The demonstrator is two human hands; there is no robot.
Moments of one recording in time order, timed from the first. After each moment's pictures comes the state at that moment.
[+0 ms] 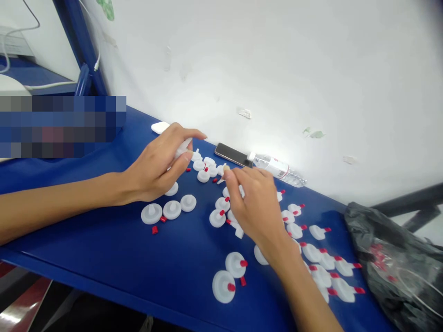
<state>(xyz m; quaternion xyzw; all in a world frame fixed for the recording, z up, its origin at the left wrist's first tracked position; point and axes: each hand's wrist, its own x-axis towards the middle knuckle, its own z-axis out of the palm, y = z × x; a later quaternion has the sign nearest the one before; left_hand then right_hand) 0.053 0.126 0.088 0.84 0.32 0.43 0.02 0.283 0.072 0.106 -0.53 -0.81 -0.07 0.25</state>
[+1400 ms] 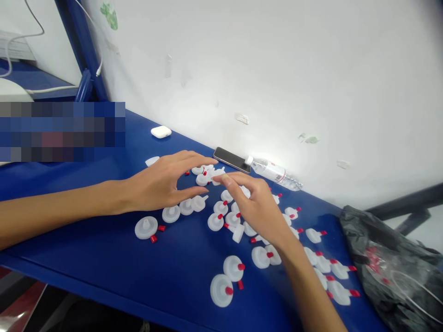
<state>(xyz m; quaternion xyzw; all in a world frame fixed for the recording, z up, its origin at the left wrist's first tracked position) 0.058 0.123 0.083 0.89 0.28 0.35 0.08 0.296 0.078 0.117 -0.46 -0.79 0.24 0.34</state>
